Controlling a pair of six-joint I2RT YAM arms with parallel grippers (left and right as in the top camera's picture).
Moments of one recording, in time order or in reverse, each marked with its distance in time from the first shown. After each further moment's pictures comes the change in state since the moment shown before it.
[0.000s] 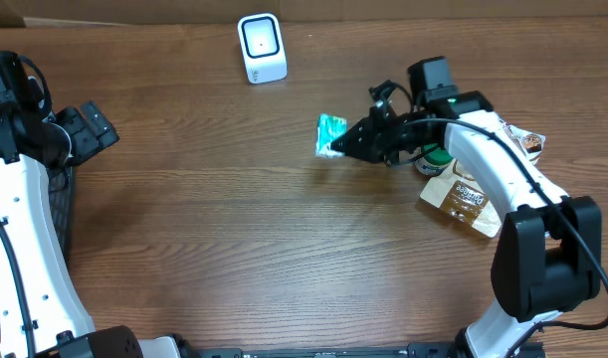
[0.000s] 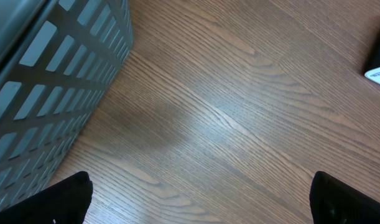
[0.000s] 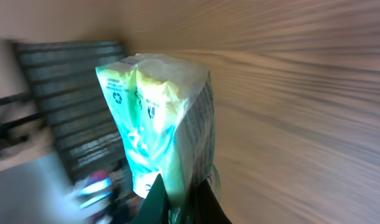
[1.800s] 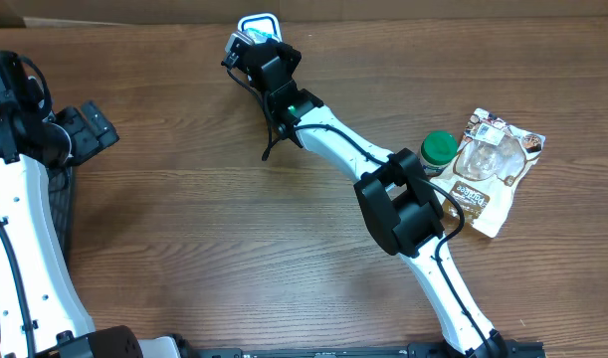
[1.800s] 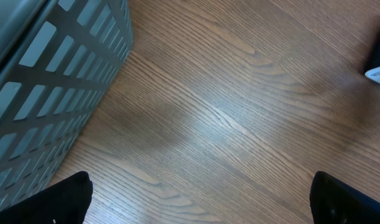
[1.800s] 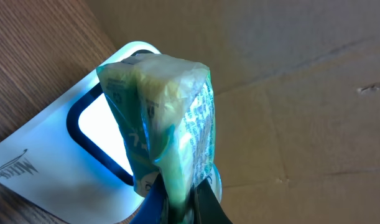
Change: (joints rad) left arm 0.000 0.000 0.000 0.000 0.000 0.003; right arm 0.410 0.700 0.712 0.829 1.403 -1.272
